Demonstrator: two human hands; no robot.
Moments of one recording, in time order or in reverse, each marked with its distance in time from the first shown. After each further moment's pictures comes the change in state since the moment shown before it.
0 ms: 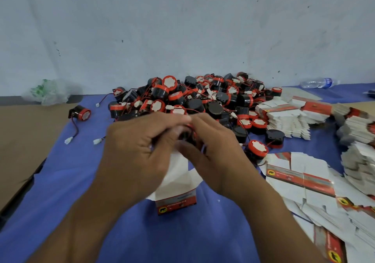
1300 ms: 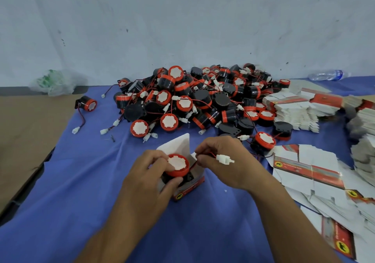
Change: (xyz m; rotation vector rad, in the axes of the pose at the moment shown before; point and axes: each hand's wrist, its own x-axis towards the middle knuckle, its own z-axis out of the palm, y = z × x) left_hand -0.093 -0.042 0.023 0.242 -0.232 -0.209; right_hand -0.019 0.045 0.012 -0.010 -0.274 0.422
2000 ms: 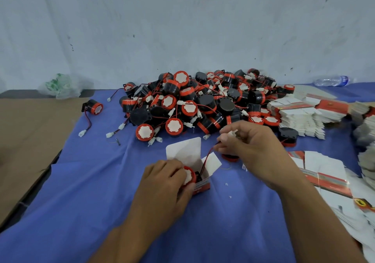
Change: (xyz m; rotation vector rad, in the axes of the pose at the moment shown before) left_hand 0.002 -0.005 0.019 0.169 -0.120 0.100; right_hand -0.006 -0.003 -0.030 0.545 0.198 0.024
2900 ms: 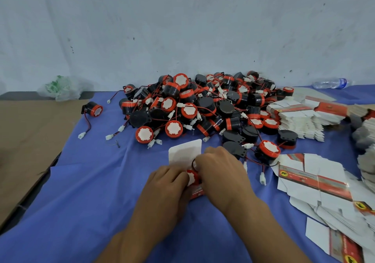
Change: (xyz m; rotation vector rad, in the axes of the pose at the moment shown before) left_hand 0.000 0.000 0.010 -0.071 0.028 0.035; right_hand -0.010 0.002 0.067 -1.188 -0.128 -0.100
